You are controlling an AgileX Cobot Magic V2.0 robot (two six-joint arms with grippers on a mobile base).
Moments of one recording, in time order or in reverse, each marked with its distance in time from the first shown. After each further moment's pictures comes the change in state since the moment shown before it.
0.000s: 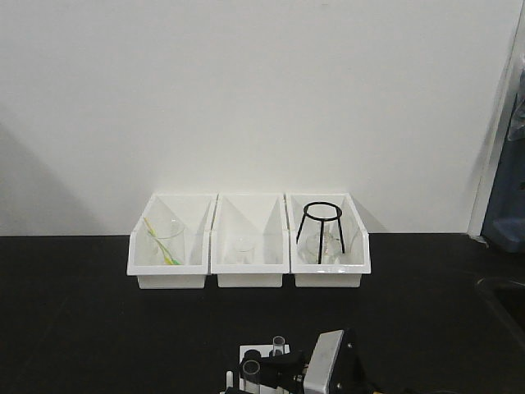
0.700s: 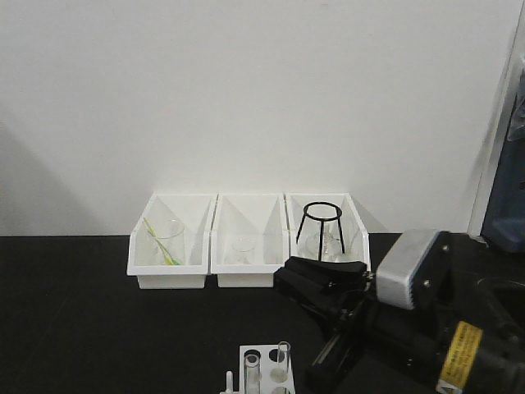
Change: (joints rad) left arm 0.000 0.000 0.000 0.000 0.000 0.000; right arm 0.000 -0.577 0.013 0.057 0.422 0.298
